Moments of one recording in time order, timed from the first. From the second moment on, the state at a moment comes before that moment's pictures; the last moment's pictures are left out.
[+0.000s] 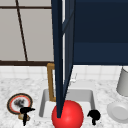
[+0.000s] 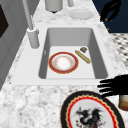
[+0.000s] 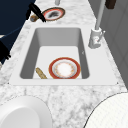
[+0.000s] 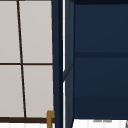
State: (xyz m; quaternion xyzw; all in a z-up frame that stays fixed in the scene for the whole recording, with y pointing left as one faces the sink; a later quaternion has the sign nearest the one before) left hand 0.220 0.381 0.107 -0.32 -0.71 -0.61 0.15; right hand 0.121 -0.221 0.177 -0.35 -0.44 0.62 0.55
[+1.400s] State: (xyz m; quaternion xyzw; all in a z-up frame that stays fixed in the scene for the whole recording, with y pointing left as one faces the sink) left hand 0.166 0.429 0.092 -0.25 -0.75 -0.62 0.04; right hand 0.121 -0.221 0.177 -0.35 -0.44 0.62 0.55
